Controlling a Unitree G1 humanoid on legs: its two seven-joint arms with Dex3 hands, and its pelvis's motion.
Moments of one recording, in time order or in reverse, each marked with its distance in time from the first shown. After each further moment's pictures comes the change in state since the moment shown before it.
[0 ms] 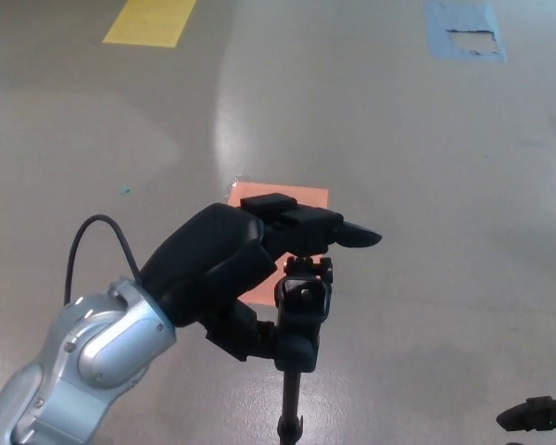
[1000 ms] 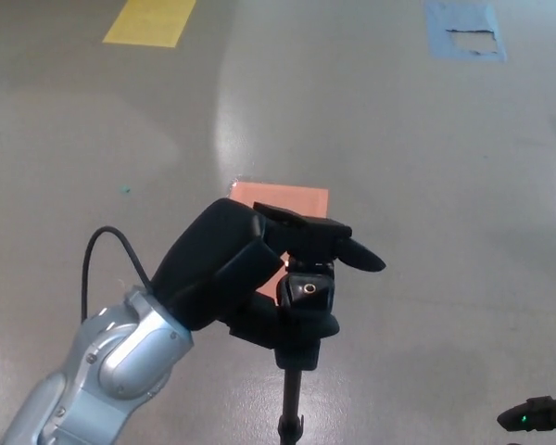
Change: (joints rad) left_arm 0.012 -0.087 0.011 0.071 0.034 -0.127 0.168; right_arm -0.005 -0.003 0.004 -0.001 -0.003 0.011 0.014
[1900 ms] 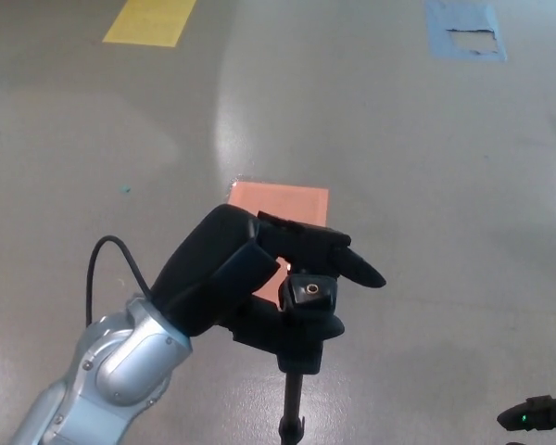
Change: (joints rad) left_arm 0.023 -0.027 0.007 0.003 -0.104 -0.019 -0.041; right_arm -0.003 0.000 0.003 -0.001 -0.003 0.004 0.001
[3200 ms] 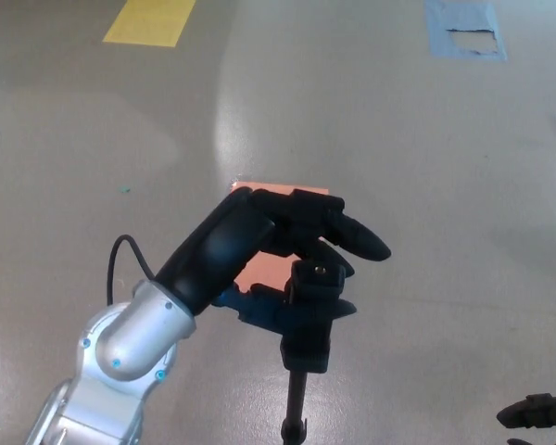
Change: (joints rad) left_arm 0.010 -0.074 0.034 -0.179 -0.249 0.457 -0.180; right_arm 0.000 0.001 0.000 -0.006 0.000 0.000 0.000
